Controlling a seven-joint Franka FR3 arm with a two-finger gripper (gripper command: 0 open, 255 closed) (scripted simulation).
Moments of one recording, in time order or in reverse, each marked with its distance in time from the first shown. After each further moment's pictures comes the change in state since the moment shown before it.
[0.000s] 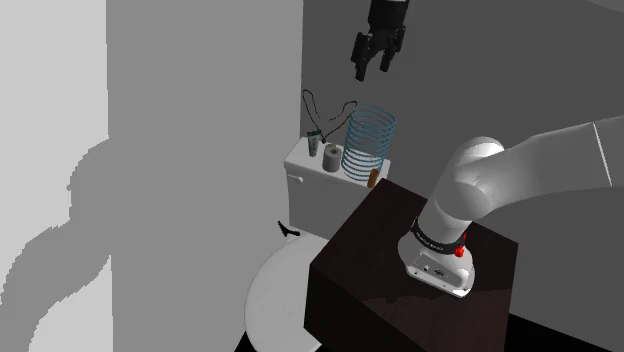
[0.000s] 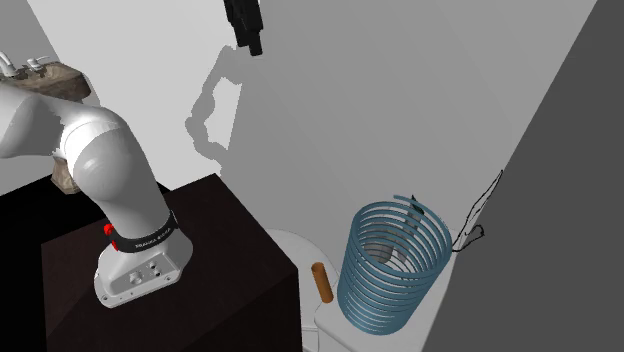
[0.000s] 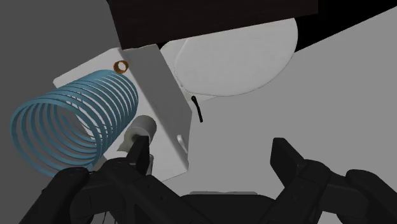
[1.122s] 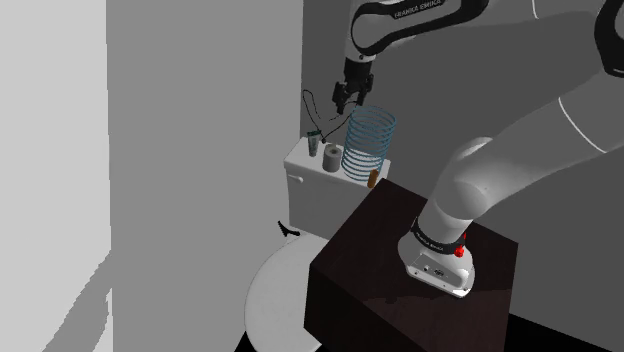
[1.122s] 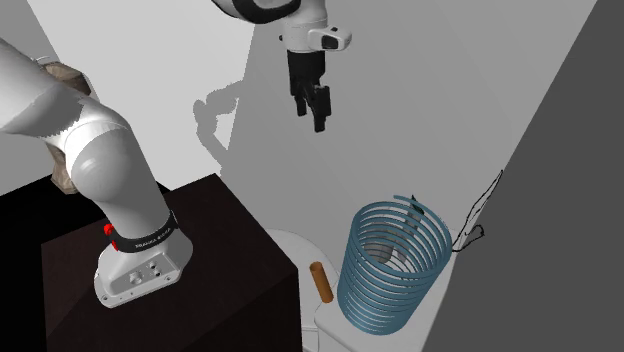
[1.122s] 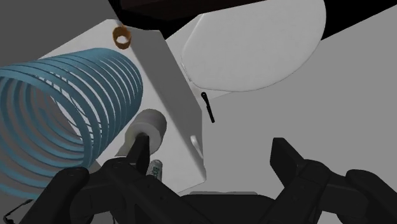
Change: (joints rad) arm -0.038 0.327 -0.180 -0.165 -0.064 0.476 -0.125
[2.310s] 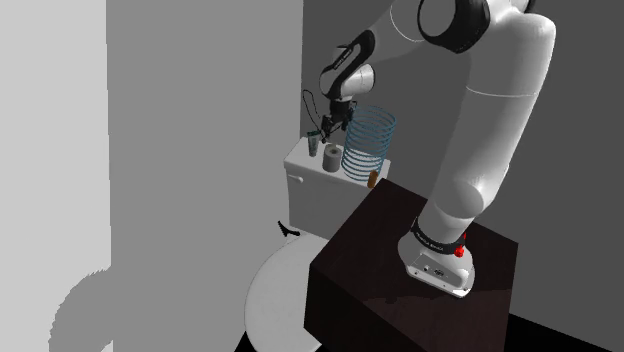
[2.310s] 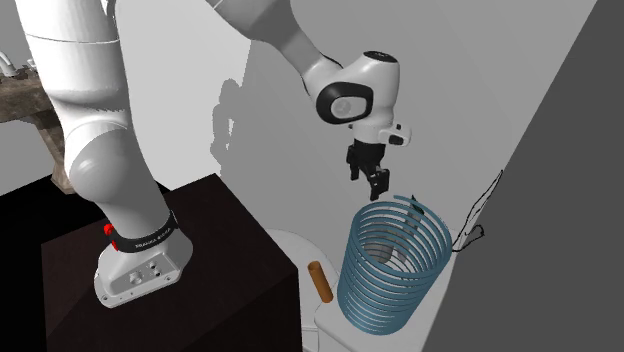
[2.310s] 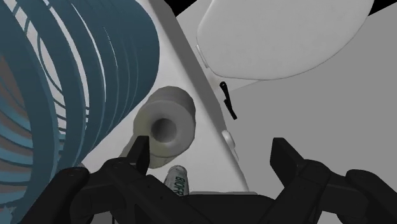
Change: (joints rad) arm -0.038 0.698 -0.131 0.216 0.233 0.434 -0.297
